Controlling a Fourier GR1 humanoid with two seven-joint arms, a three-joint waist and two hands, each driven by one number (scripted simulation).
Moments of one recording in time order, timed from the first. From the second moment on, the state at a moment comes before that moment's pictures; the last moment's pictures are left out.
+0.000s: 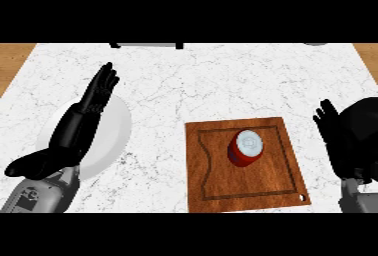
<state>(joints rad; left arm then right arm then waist) -0.25 0.35 -0.25 -1.66 0.16 0.14 -0.10 -0.08 -0.38 0.06 -1.42 -0.31 -0.17 0.06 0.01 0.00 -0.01</state>
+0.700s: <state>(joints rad) -0.27 0.31 -0.12 -1.58 0.25 0.22 -0.02 -0.44 -0.65 0.11 -1.40 -0.24 0.43 -0.37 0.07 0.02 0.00</state>
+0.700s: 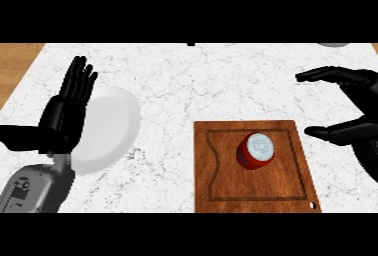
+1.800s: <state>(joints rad) -0.28 0.32 -0.02 -1.52 0.27 0.20 0.01 -0.65 -0.77 0.41 -1.33 0.31 0.50 -0.61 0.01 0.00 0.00</state>
